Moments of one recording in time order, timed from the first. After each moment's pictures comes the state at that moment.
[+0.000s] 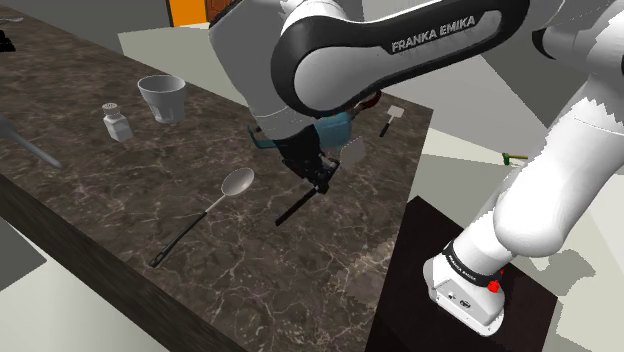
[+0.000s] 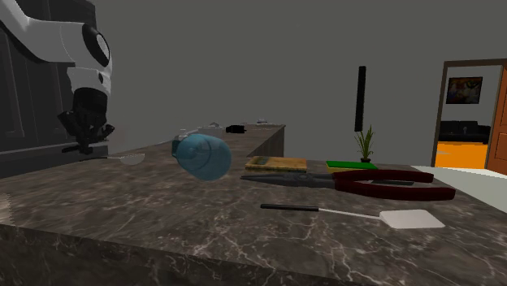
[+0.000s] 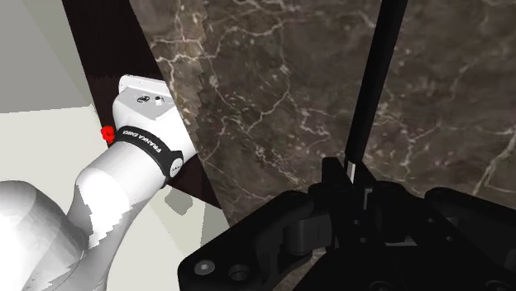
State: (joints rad) arm 0.19 0.09 0.67 -1.91 -0.12 1.46 2.19
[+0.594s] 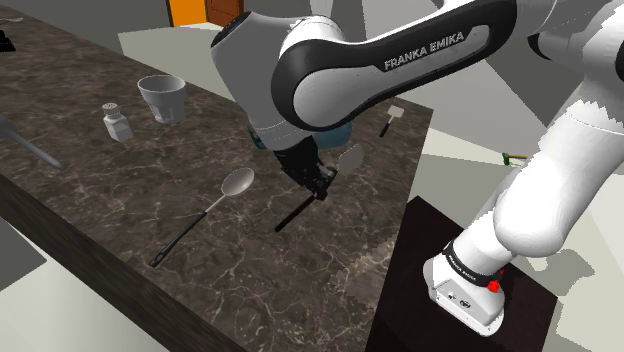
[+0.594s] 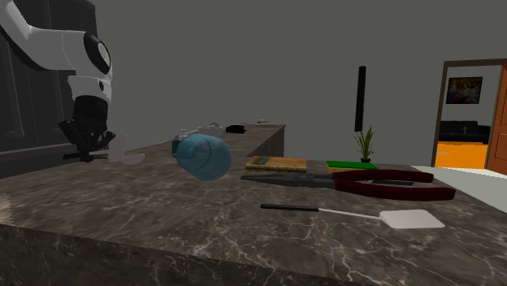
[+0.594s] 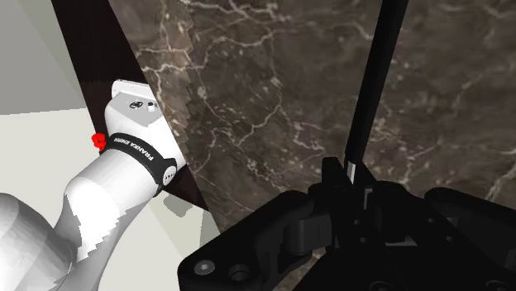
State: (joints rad) arm 0.19 0.11 0.67 -1.95 -0.13 1.51 2.20
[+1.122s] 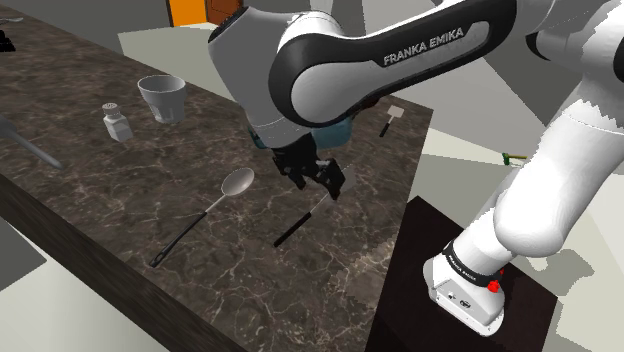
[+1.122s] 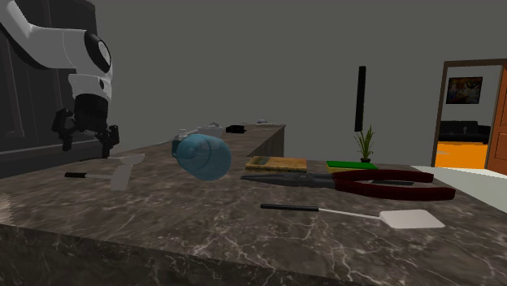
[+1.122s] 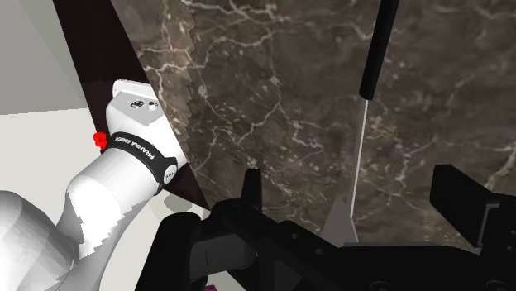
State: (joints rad) arm 0.19 0.12 0.67 -1.93 -0.13 1.49 2.21
